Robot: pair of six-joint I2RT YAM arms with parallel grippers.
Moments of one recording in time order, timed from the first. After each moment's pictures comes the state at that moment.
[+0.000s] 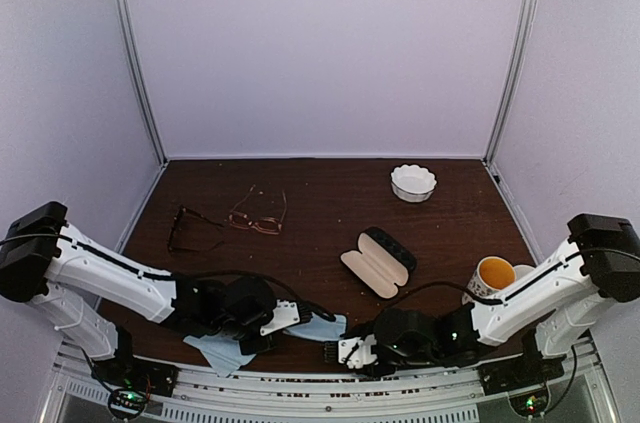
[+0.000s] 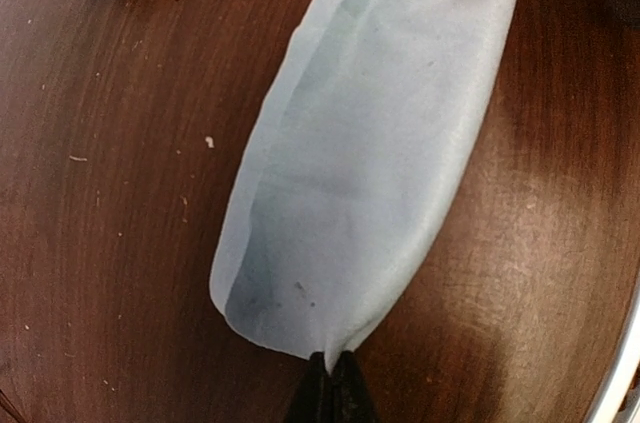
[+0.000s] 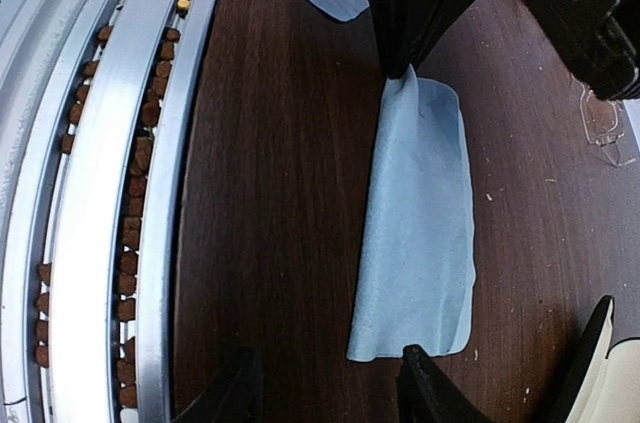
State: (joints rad) left arm -1.26 1.49 0.60 -0.10 -0.20 0.17; right arm 1.43 1.57 0.54 0.32 0.22 -0.39
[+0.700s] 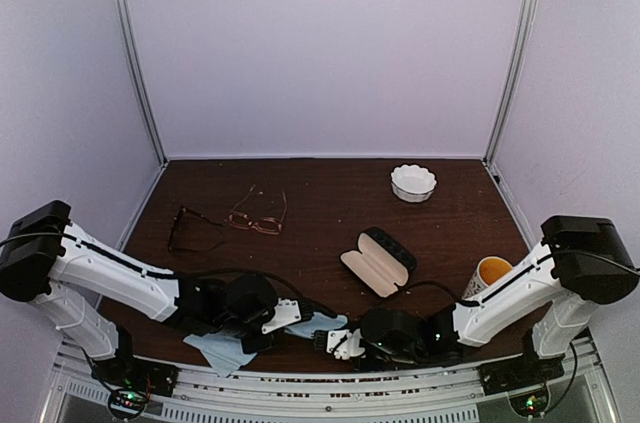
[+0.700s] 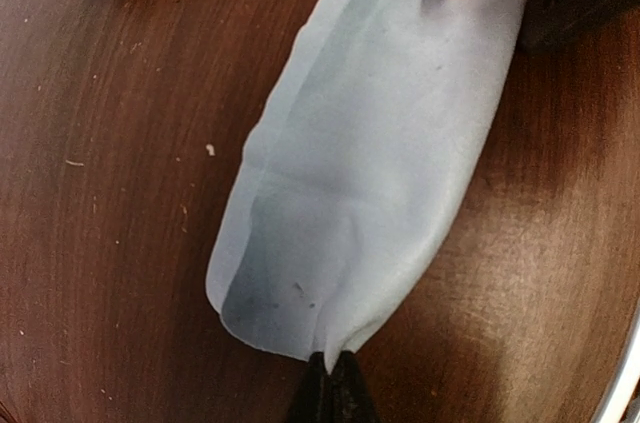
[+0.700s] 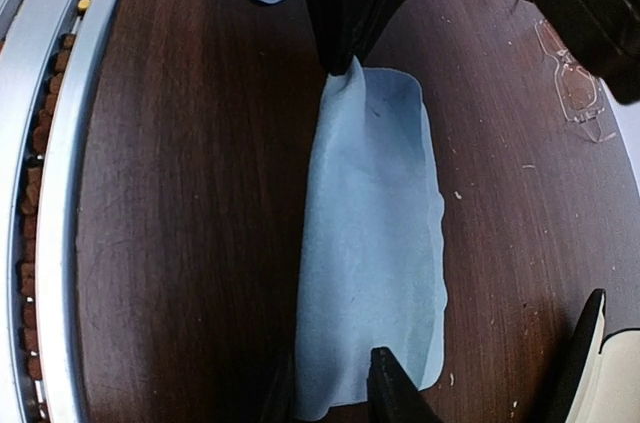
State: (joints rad) left arm -1.24 1.51 0.60 -0.08 -0.18 0.17; right arm 1.40 1.70 0.59 0.40 0.30 -0.37
